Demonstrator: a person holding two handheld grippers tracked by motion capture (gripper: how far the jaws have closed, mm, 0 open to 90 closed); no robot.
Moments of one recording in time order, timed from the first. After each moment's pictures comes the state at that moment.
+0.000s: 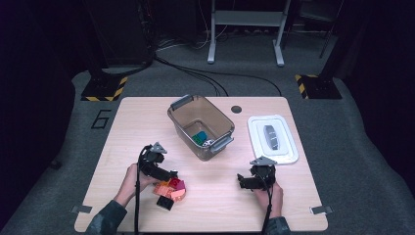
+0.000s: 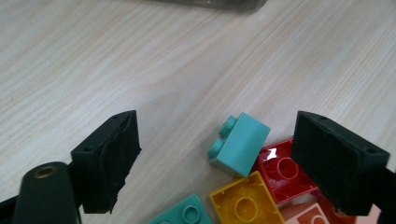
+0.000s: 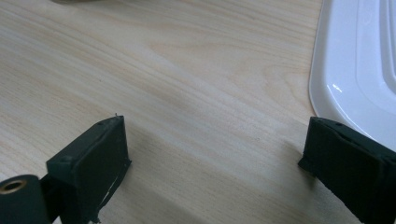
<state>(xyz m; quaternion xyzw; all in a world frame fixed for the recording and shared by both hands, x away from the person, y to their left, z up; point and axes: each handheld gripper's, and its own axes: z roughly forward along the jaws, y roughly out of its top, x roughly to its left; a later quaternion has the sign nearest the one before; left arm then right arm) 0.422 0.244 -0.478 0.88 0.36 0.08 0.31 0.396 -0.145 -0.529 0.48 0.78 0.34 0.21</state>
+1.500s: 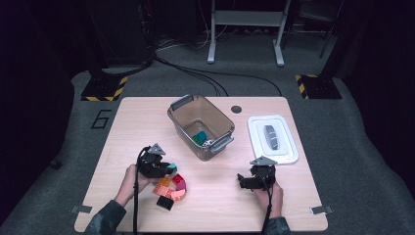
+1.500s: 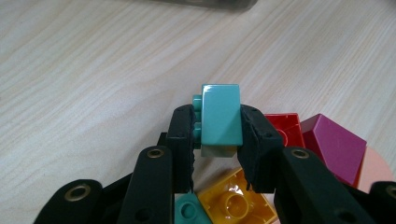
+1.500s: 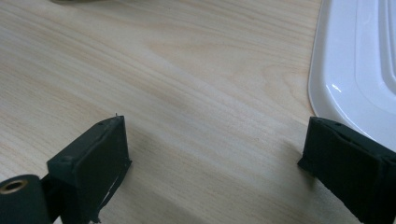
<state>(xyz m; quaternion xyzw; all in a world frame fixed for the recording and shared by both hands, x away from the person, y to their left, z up) 0.421 0.249 -0.477 0.87 0.35 0.08 0.32 0.396 -0.145 -0.529 0.48 0.78 0.34 0.21</state>
